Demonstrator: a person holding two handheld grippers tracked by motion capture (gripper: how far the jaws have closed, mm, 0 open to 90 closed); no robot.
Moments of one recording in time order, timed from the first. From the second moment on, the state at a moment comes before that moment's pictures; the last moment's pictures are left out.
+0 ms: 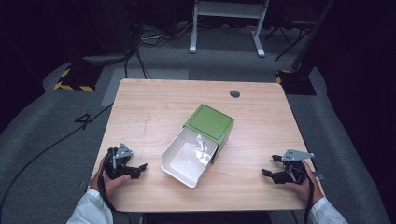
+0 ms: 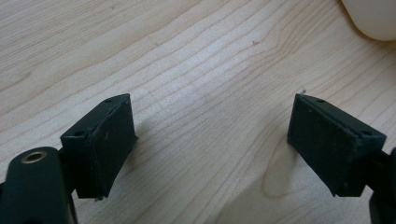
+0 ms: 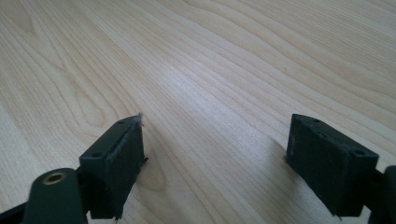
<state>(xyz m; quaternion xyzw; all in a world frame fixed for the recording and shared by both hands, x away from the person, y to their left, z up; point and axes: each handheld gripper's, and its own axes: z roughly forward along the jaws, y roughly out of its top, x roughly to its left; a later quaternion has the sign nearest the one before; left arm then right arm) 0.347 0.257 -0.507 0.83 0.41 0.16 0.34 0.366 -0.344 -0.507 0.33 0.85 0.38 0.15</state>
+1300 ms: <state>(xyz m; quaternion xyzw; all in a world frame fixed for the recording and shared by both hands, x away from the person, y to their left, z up) 0.348 0.257 -0.507 0.83 0.41 0.16 0.34 0.366 -0.344 -0.507 0.33 0.85 0.38 0.15</state>
